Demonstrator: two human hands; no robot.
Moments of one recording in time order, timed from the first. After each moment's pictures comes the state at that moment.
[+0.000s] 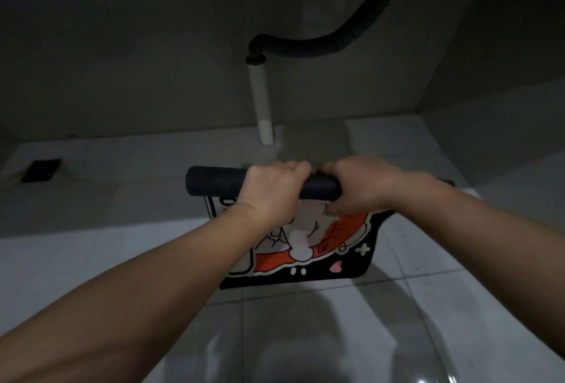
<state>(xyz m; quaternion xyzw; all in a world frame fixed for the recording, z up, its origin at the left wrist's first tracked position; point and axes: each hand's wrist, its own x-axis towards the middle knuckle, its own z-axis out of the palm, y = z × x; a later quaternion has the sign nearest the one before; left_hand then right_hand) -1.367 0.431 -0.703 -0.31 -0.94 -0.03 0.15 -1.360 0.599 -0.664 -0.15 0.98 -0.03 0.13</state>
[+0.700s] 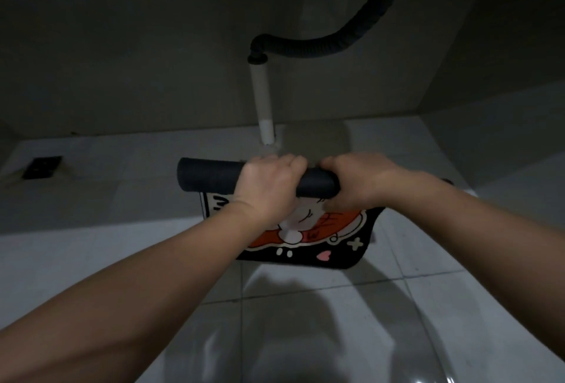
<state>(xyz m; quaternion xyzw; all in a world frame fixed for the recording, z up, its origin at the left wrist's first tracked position) -1.371 0.425 -0.705 -0.31 -0.93 -0.03 0.21 -1.356 0.592 -0.654 -0.15 0.98 -0.02 0.10</state>
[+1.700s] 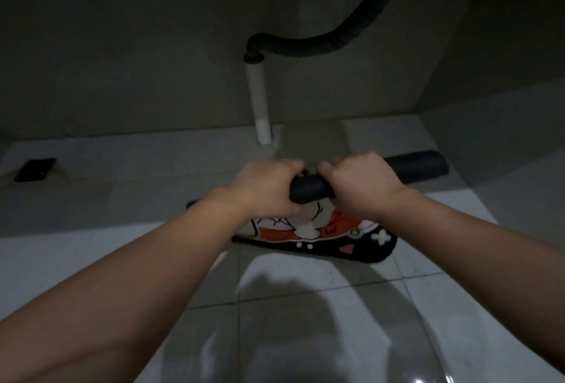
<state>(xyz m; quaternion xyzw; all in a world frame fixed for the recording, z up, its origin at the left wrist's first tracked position) -1.386 0.424 -0.694 -0.31 -0.94 -0.11 -0.06 -1.357 0.602 -0.684 -0.25 0.95 0.14 -0.11</state>
